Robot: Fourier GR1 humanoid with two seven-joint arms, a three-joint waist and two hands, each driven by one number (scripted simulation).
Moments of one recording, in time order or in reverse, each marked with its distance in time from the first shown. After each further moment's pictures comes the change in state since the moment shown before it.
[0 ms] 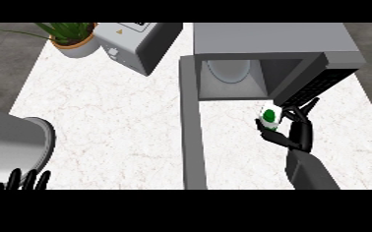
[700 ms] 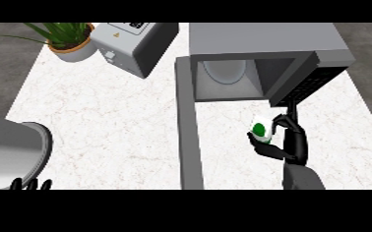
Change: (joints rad) left arm 0.064 -0.014 -0.027 -0.018 -0.011 -0.019 -0.019; right arm 0.219 0.082 0.184 -0.379 0.053 0.028 0.093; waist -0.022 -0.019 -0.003
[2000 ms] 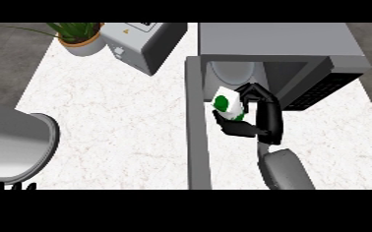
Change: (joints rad) left arm -0.005 0.012 0.094 0.023 0.056 -0.043 -0.001; right arm 0.003 0.036 0.421 -0.554 -0.062 -0.247 0.516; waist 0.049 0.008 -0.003
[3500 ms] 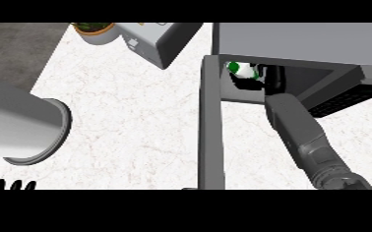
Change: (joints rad) left arm -0.043 0.035 0.057 0.056 0.032 -0.089 -0.003; right arm -0.645 -0.142 -0.248 1.063 0.021 -0.204 -0.300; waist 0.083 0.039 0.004
